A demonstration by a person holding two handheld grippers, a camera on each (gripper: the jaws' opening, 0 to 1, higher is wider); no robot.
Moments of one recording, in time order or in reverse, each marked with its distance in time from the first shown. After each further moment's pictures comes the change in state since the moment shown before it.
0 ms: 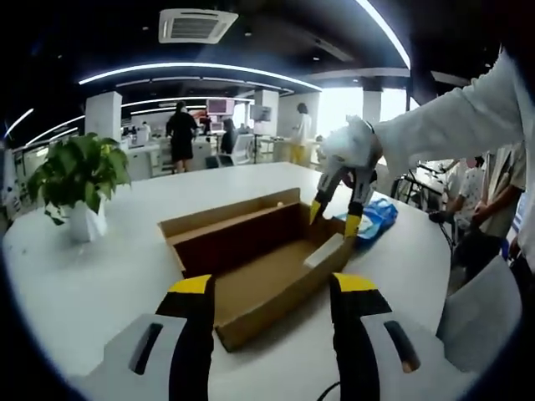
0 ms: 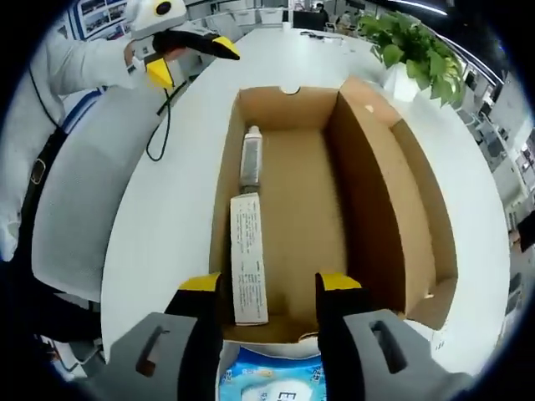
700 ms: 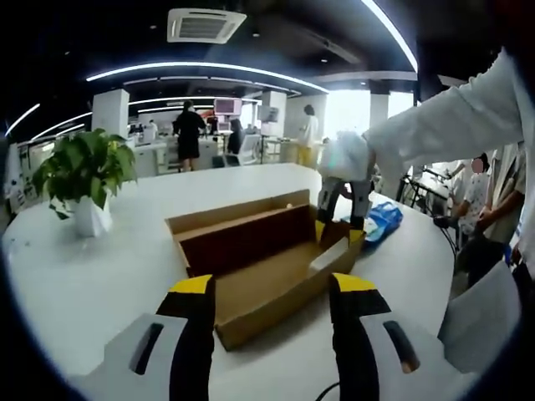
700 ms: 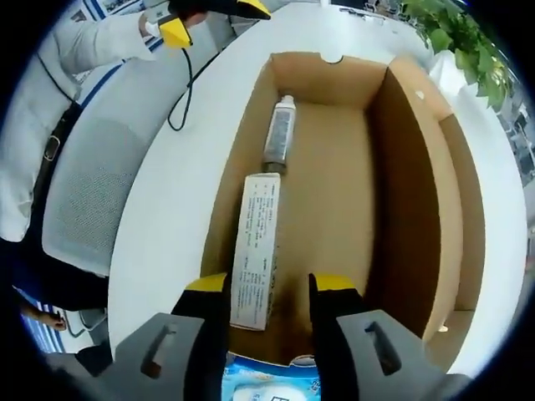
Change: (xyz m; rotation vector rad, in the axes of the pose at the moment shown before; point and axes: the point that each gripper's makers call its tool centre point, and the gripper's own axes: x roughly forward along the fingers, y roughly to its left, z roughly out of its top) left arm 0.001 0.001 -0.002 -0.018 -0.005 0.023; right arm 0.025 0.016 -0.012 -0.091 0.114 0.117
